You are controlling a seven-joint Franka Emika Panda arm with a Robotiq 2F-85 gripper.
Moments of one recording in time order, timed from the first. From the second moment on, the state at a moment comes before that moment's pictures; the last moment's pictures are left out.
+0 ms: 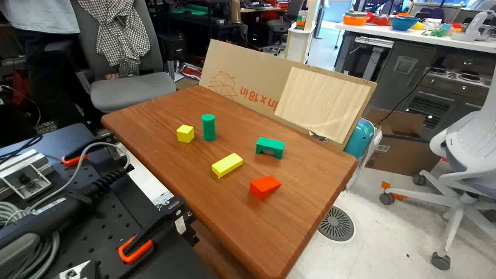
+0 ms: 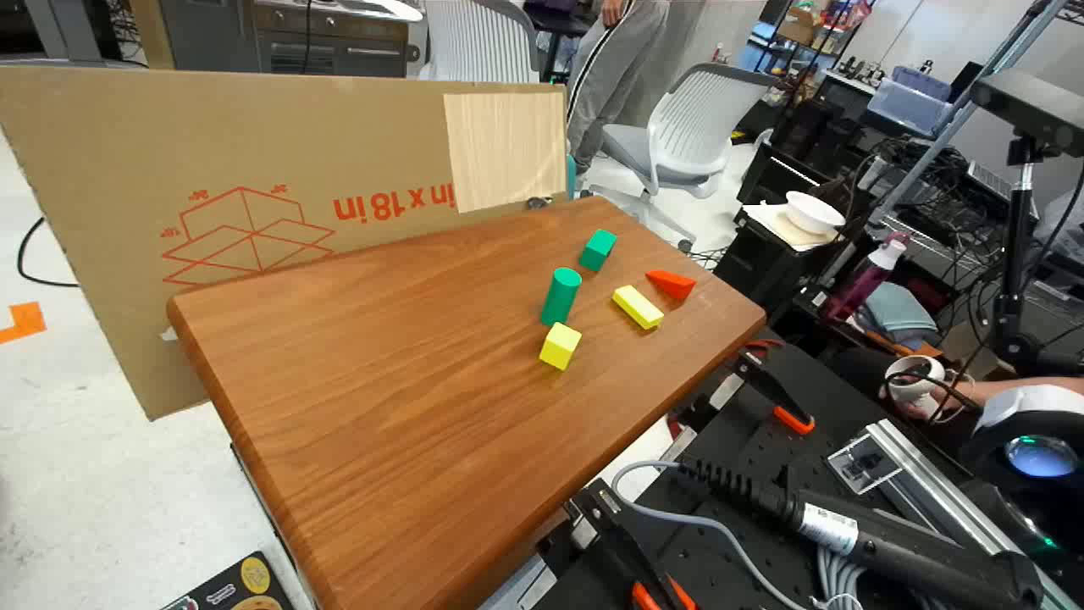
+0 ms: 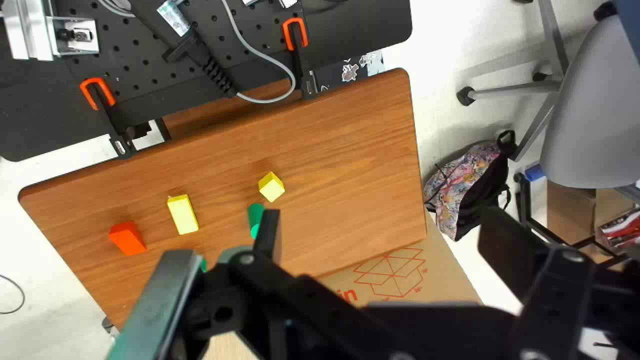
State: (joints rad) arm 0.06 -0.97 0.10 -2.69 0.25 1.92 0.29
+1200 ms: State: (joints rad) arm 0.06 -0.97 0.10 -2.70 0.25 1.92 0.29
